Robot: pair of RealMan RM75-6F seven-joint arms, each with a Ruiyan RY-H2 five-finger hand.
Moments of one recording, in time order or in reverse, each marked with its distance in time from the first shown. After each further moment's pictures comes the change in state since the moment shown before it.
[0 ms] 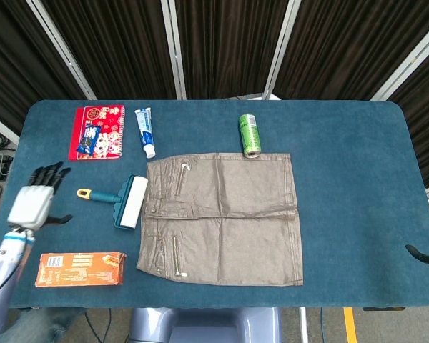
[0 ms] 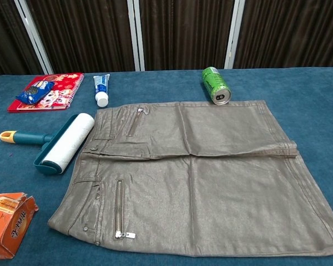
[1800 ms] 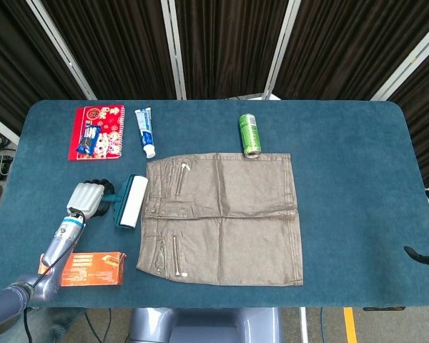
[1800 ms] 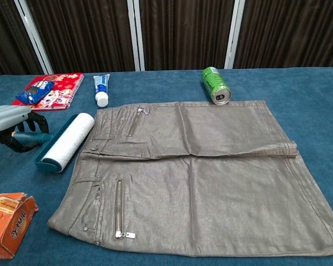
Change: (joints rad) left arm -0.141 -0.374 -0.048 0.458 -0.014 -0.285 0.019; right arm 0.013 -0.009 -0.007 0.005 0.026 -0.042 -0.021
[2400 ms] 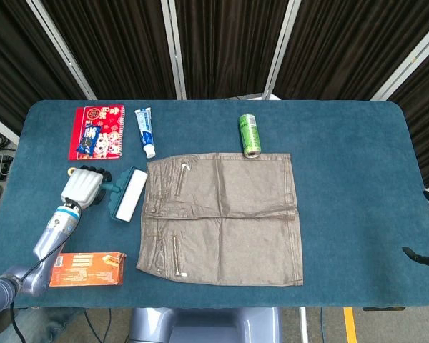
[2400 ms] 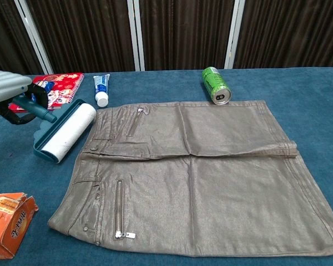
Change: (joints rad) left arm -0.054 0.136 -0.028 -0.147 0.046 0.045 0.170; right arm 0.003 0.003 0.000 -0.003 0.000 -0.006 0.011
